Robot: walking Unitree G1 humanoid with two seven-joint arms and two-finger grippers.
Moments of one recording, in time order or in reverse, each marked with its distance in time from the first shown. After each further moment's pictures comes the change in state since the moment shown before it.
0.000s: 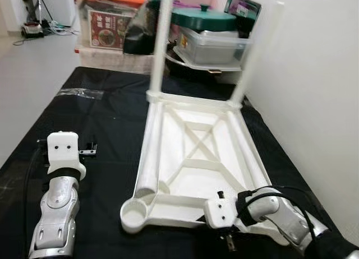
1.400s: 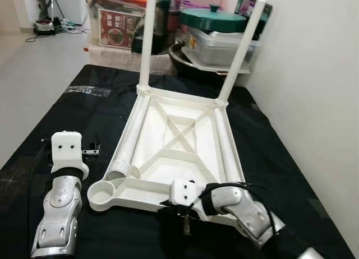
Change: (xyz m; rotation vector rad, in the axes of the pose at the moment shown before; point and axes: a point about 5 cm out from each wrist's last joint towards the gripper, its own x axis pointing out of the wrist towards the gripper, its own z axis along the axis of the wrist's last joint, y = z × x) left arm 0.001 -0.002 -0.002 -0.005 0.004 0.003; right arm 0.036 -0.036 0.047 0.198 -0.166 -0.211
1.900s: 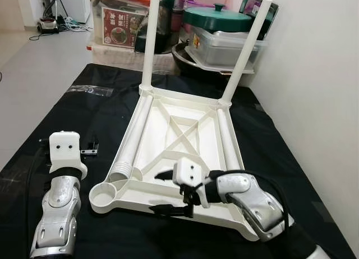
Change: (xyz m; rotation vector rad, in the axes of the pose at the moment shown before) left arm 0.000 0.000 0.002 -0.008 -0.017 -0.005; right arm -0.013 -0.028 0.047 0.210 -0.274 -0.154
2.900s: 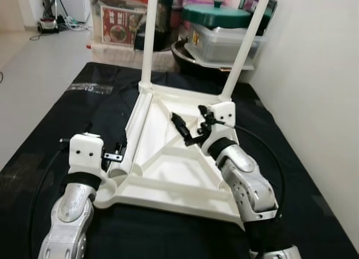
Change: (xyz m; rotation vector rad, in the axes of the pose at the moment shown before) left arm -0.033 -0.036 0.038 -0.034 -0.134 -0.250; right arm -0.026 -0.052 0.015 0.224 -0.281 -0.878
